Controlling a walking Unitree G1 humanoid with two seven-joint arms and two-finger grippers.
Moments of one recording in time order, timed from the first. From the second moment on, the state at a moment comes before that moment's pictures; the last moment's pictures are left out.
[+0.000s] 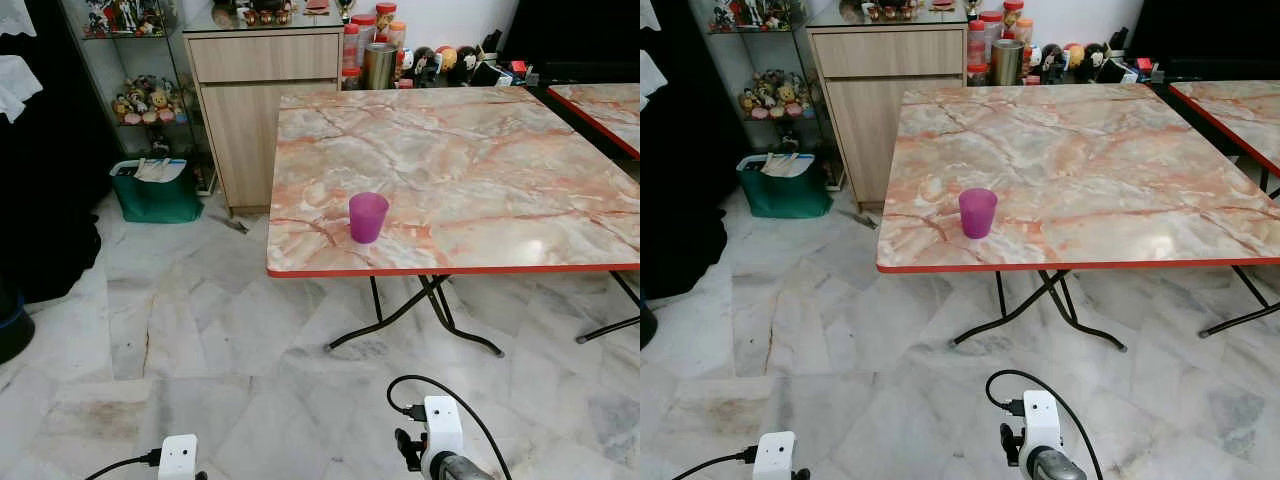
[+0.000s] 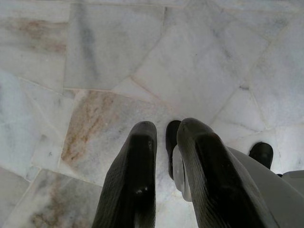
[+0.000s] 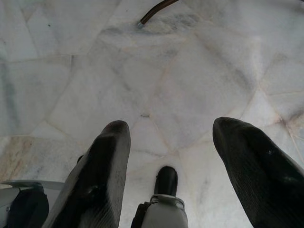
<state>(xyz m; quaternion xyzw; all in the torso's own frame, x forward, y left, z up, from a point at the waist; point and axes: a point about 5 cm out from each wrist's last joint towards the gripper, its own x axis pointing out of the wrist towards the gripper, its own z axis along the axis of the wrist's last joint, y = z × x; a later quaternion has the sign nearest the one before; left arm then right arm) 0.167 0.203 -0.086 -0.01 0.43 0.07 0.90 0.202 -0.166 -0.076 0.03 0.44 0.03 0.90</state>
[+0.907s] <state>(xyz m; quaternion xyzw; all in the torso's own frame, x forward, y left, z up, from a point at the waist) 0.172 0.203 -0.083 -0.01 0.41 0.08 0.91 0.208 -0.159 -0.073 0.03 0.43 0.04 0.90</state>
